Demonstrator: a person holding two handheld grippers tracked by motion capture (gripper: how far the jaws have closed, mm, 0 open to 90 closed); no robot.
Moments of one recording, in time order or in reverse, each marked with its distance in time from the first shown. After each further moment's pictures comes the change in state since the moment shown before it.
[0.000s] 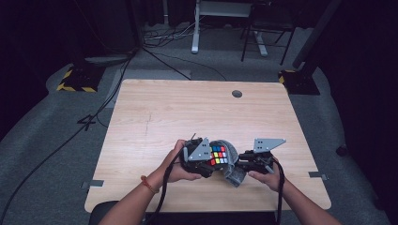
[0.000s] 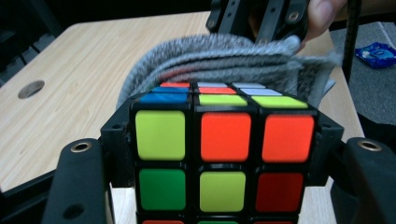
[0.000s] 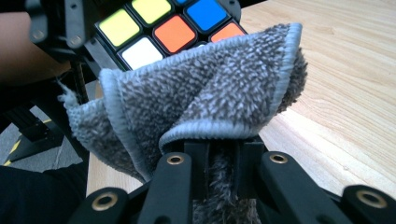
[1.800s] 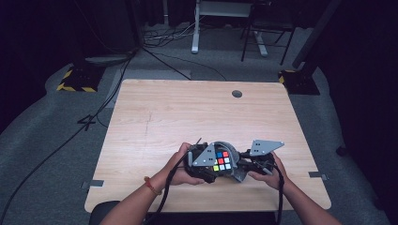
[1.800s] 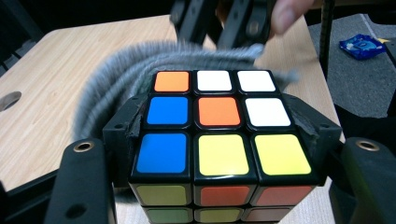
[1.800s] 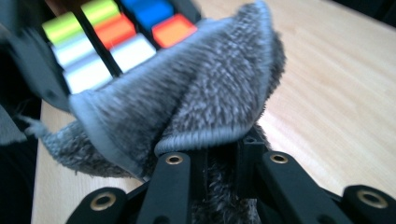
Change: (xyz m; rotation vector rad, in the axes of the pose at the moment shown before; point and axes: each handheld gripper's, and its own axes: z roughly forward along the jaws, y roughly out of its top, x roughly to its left) left arm -0.013 0.008 0.004 -0.021 -0.045 0.043; right arm 0.009 0.006 0.002 0.124 -0.156 -0.133
